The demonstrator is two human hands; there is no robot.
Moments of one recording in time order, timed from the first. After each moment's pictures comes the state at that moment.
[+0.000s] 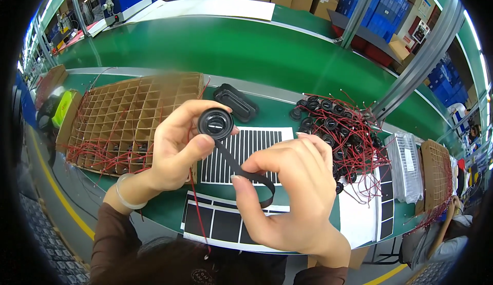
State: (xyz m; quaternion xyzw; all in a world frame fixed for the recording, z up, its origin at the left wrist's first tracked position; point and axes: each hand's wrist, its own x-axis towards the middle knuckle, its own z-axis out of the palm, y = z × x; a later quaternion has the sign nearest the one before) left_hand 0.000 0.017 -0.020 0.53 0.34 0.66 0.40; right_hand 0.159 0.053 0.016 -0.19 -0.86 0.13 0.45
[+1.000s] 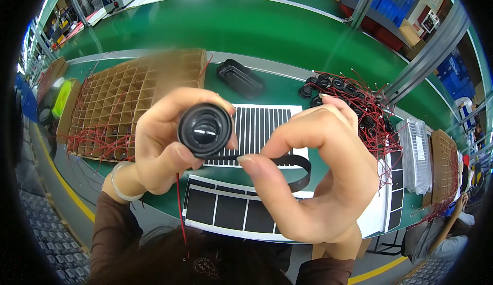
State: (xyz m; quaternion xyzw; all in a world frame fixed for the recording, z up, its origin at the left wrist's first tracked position) left_hand 0.006 0.007 -0.013 0.57 0.34 0.63 0.41; right_hand 0.167 0.063 0.013 -0.18 -0.85 0.22 0.45
